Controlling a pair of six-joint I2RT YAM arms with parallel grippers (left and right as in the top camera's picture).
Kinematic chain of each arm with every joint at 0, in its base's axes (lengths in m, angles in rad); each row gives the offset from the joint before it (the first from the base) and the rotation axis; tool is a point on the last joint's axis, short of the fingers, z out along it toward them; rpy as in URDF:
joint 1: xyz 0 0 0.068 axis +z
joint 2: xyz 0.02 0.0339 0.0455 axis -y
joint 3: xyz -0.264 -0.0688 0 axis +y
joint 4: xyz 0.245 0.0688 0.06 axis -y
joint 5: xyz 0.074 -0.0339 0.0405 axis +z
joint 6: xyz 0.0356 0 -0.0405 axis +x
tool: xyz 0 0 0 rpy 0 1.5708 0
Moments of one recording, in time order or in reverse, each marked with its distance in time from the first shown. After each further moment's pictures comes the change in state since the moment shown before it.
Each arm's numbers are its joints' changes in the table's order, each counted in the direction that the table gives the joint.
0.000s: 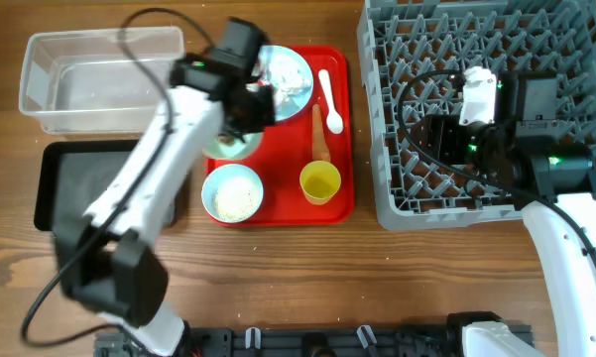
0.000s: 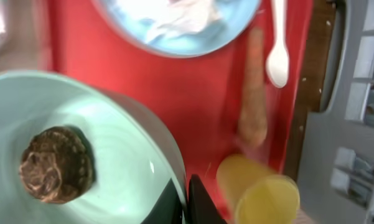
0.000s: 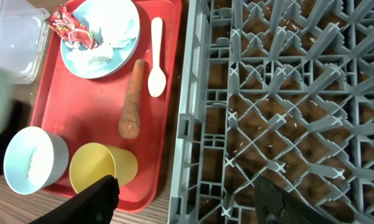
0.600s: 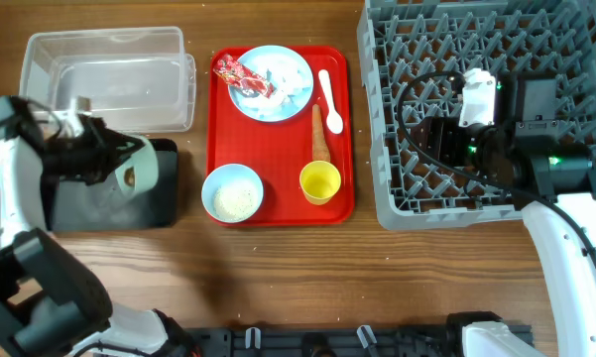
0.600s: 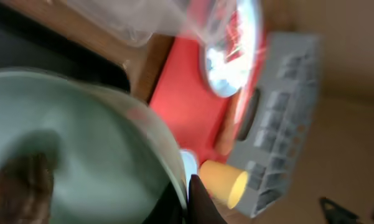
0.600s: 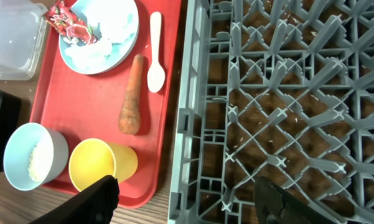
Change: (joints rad) left arm 0.873 0.075 0.377 0.110 -0.762 0.367; right arm 0.000 0.000 0.000 -0.016 0.000 0.000
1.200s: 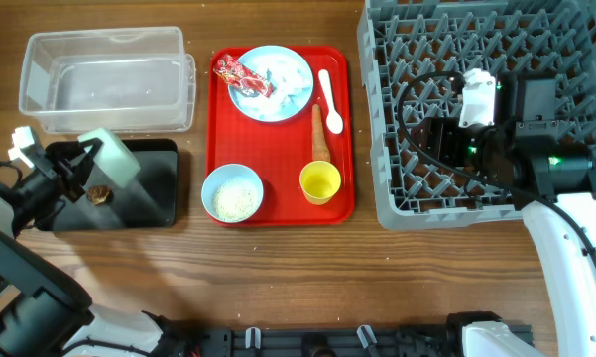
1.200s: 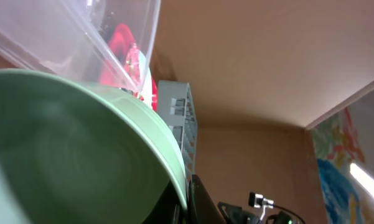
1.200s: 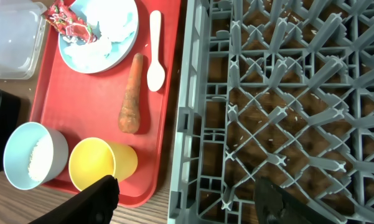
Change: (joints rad) left arm 0.277 -0.050 0.189 0.226 -0.549 0.033; right arm 0.000 0.000 0.000 -0.005 0.000 0.000
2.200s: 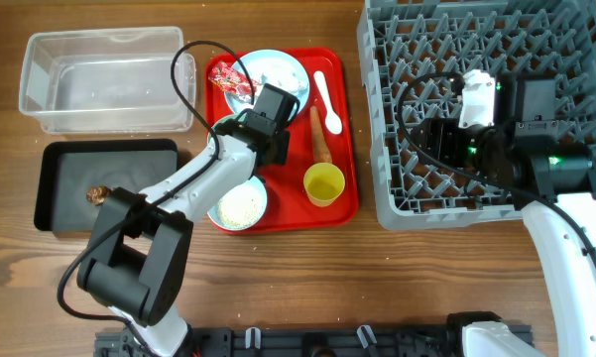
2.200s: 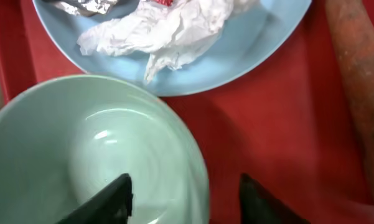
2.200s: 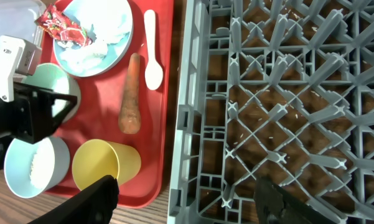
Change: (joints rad) left arm -1.305 -0.077 -0.096 0.306 1.654 -0.197; right arm 0.000 -0.001 0.000 -0.008 0.000 0.000
